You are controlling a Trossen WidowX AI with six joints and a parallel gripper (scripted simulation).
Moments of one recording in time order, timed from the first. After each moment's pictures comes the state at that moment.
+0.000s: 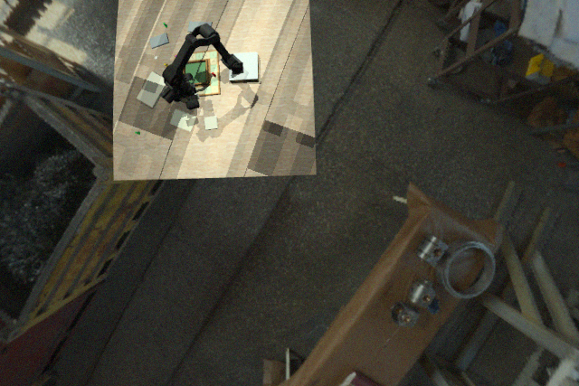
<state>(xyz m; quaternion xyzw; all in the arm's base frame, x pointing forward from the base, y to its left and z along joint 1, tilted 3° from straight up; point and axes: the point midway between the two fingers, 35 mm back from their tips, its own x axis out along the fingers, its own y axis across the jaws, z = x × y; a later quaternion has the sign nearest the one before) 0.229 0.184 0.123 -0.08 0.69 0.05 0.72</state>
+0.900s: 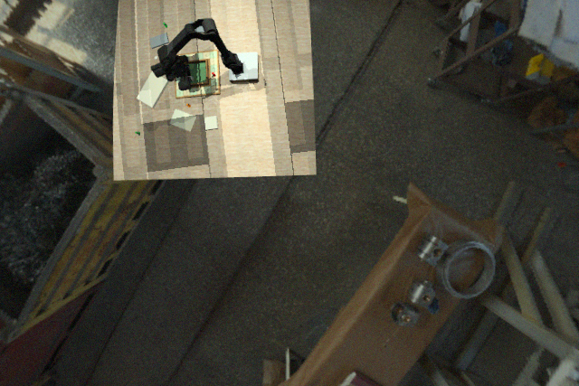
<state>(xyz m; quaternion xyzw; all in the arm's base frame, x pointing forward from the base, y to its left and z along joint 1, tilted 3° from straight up) 0.270 0.063 0.106 -0.04 0.69 0.00 0.72</state>
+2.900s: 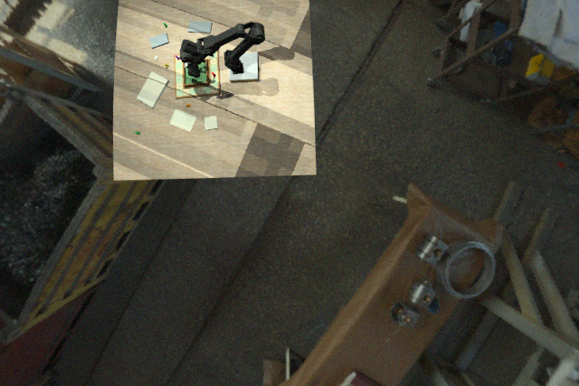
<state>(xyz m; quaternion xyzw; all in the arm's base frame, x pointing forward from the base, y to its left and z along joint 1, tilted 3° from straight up) 0.247 -0.009 0.115 -0.01 0.33 -0.04 0.94</state>
